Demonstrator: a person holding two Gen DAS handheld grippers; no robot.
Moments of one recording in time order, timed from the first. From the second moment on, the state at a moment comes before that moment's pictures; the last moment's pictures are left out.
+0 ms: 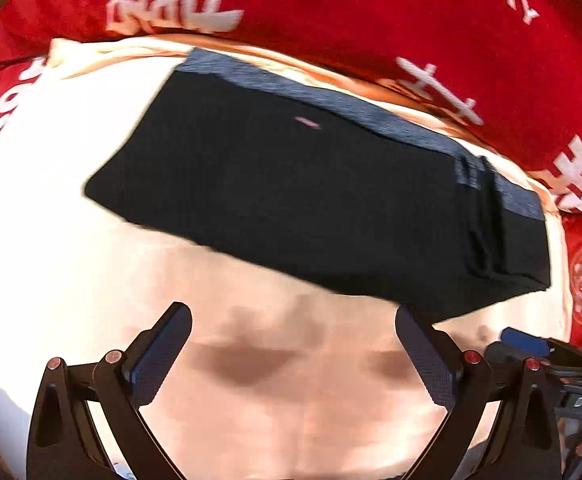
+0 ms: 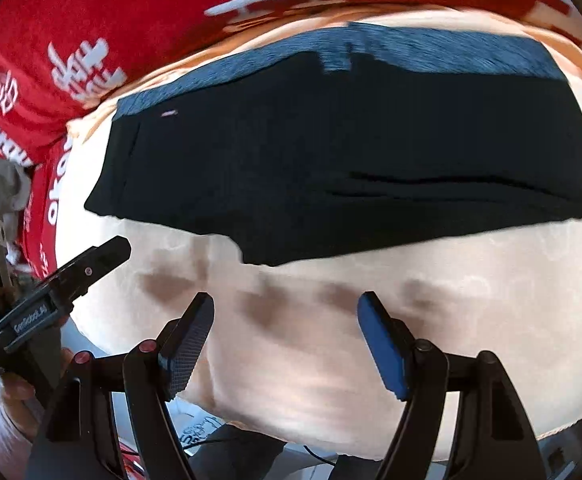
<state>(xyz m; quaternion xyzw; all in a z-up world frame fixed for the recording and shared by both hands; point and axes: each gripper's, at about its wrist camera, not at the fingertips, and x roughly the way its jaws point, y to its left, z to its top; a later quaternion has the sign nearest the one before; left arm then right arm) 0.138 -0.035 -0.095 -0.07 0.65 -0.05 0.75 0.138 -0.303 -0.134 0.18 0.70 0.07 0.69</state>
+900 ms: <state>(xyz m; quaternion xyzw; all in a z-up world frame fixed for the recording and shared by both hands) 0.158 0.078 -0.130 -0.26 0.61 -0.01 0.75 0.160 -0.232 -0.142 0.15 0.72 0.11 0.67</state>
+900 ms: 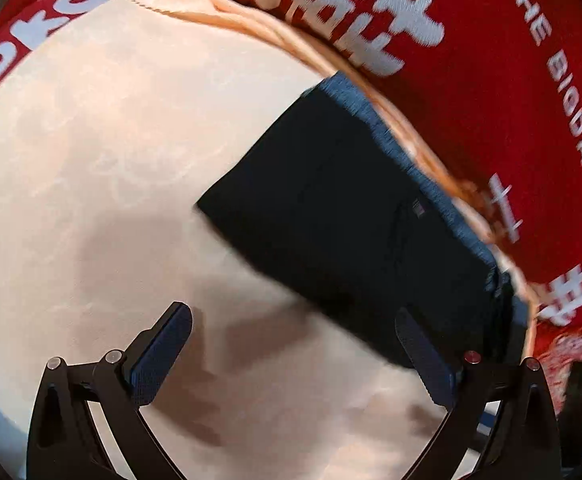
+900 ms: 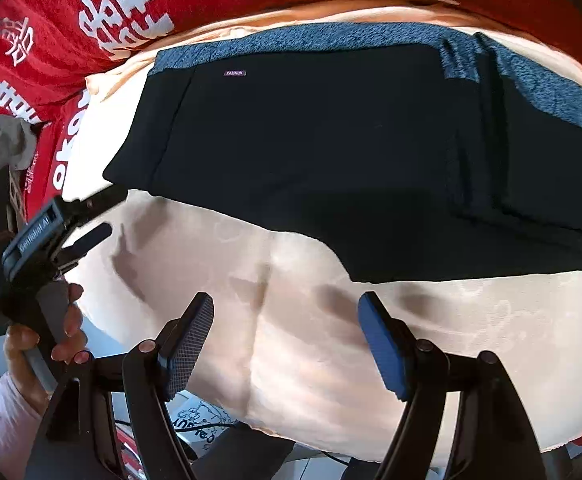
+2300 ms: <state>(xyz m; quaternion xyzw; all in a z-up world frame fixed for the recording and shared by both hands) 0.169 -0.079 -0.150 0.18 0.51 -0.02 0.84 0.334 -0.180 -0.062 0.08 0.68 0.21 0.70</state>
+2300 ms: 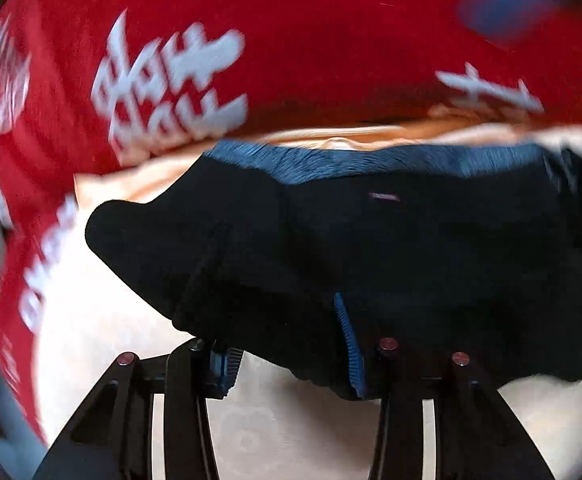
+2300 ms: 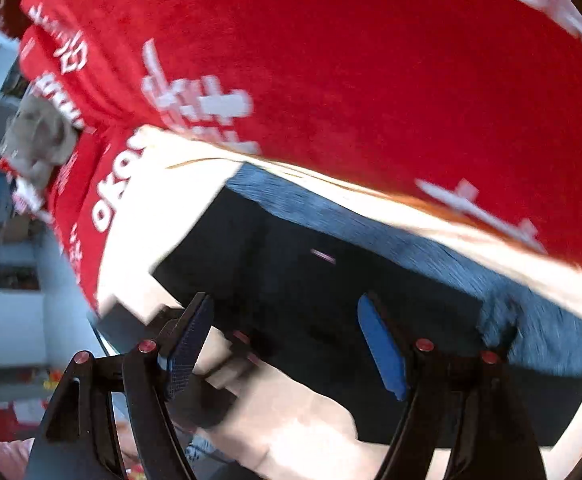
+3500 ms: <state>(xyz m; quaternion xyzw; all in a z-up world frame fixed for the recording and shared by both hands) 0.108 -0.228 -0.010 0.23 0.40 -0.15 0.87 0.308 -0.250 -0.025 0.18 0.65 0.31 0.67</state>
